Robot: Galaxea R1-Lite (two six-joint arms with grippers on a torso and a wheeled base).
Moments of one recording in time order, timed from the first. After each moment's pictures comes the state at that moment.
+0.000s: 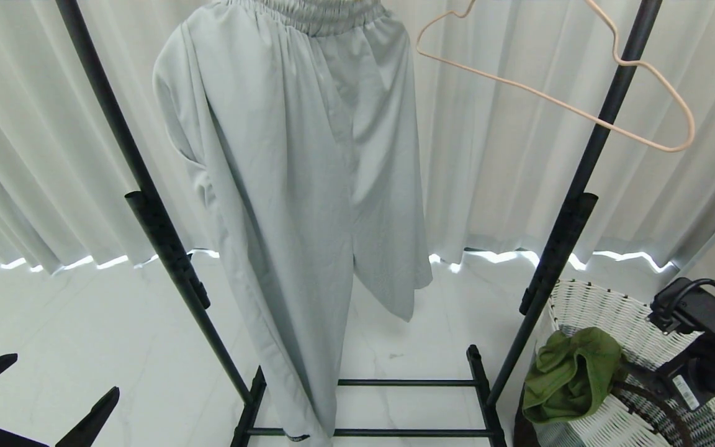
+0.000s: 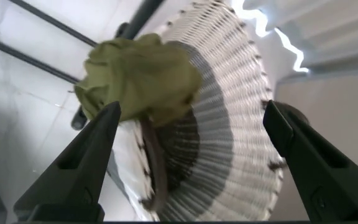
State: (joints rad) left arm -0.10 0.79 -0.15 -0.37 0.10 0.42; right arm 0.21 1.34 -0.37 -0.42 -0.14 -0.49
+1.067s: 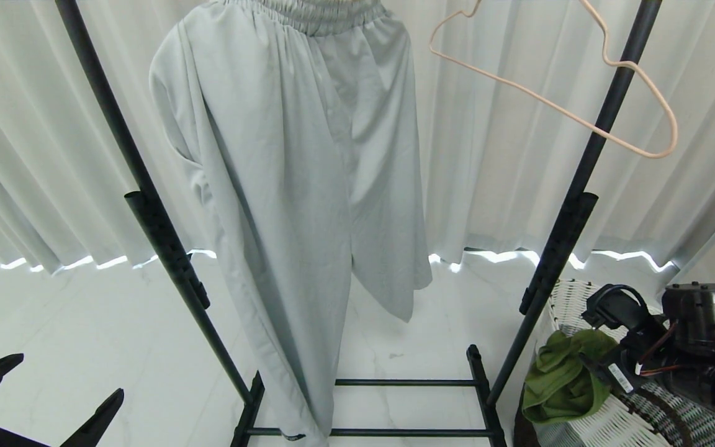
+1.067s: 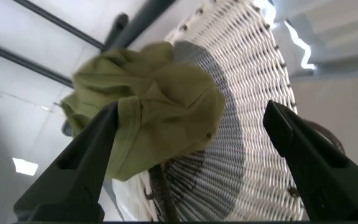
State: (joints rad) left arm -0.11 0.79 -0.15 -0.37 0.10 0.42; right arm 0.23 1.71 -0.37 -0.75 -0.21 -0.49
